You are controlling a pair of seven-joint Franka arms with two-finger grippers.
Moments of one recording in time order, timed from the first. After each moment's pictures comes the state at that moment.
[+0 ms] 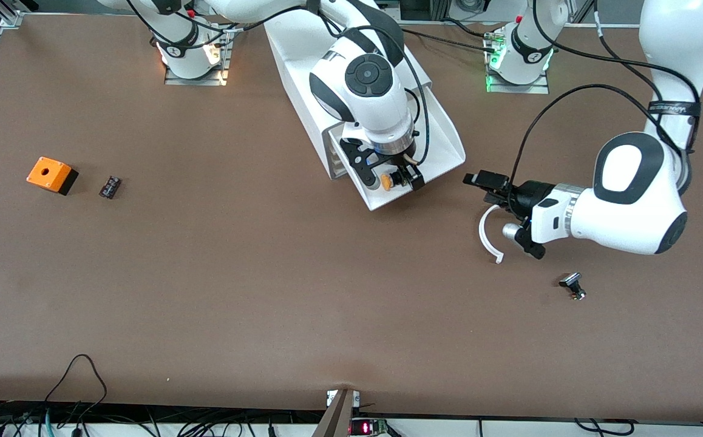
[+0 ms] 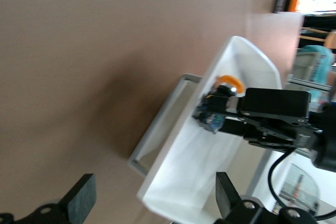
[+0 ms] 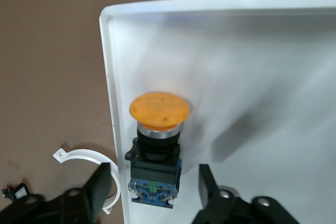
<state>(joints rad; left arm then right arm) 0.16 0.49 -0.35 -1.50 -0.53 1.54 0.25 0.83 0.80 0.08 -1.02 0.13 2.03 1.90</state>
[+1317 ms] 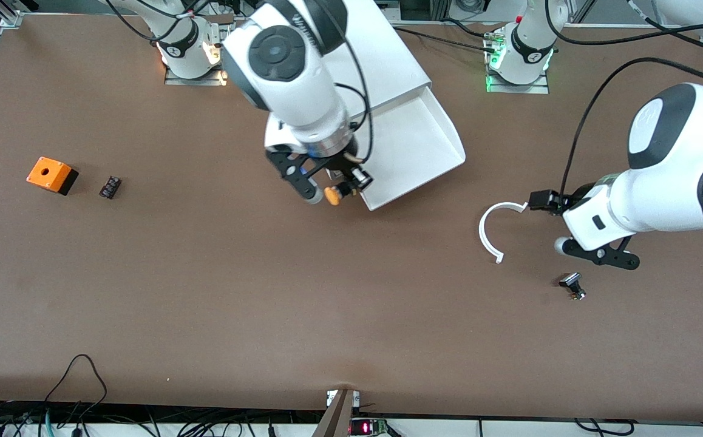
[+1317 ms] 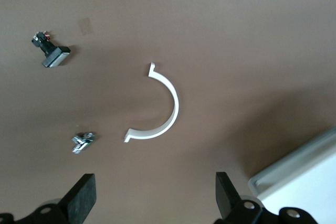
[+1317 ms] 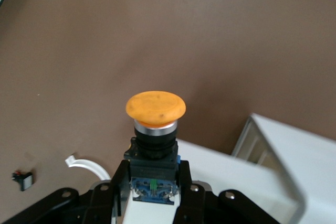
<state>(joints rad) 0.09 0.50 -0.37 -1.25 0.06 1.50 -0.17 0.62 0.65 0.06 -0.95 0.13 1.72 1.41</state>
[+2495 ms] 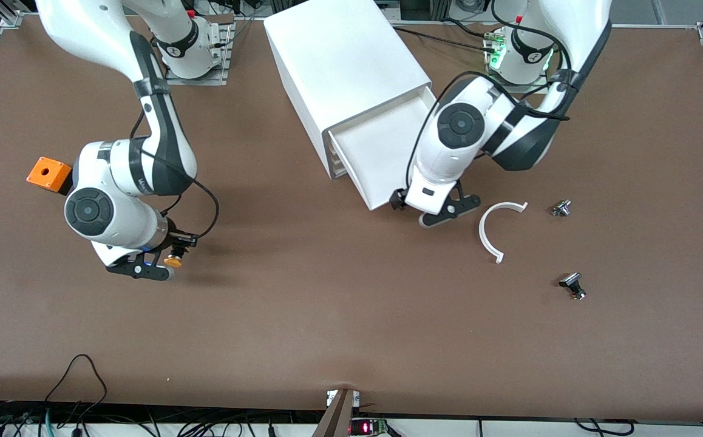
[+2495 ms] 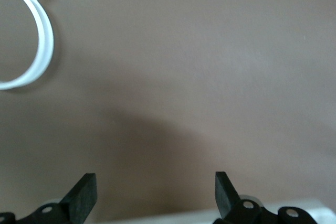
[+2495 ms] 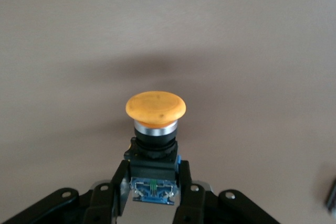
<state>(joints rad) -0.17 0.43 -0.49 -1.71 0.13 2.07 -1.10 0.46 0.55 -0.34 -1.66 0.14 2.07 0.21</state>
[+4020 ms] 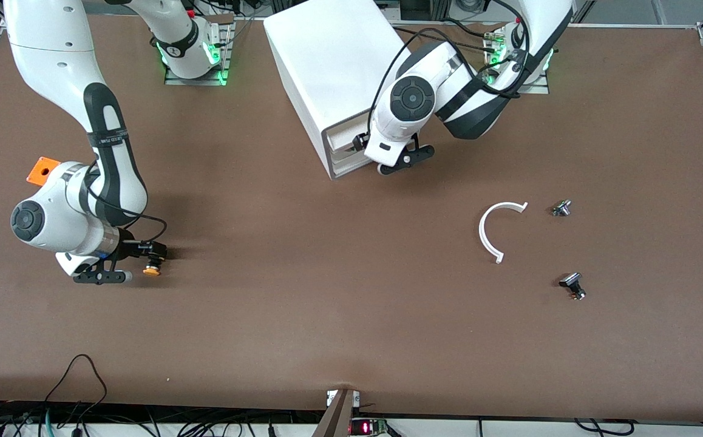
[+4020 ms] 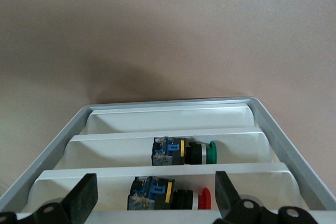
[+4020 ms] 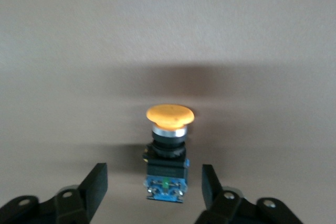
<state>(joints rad) -0.17 0.41 -0.65 -1.80 -0.10 1.95 -1.19 0.28 0.65 -0.34 -1.73 0.39 2.27 -0.24</state>
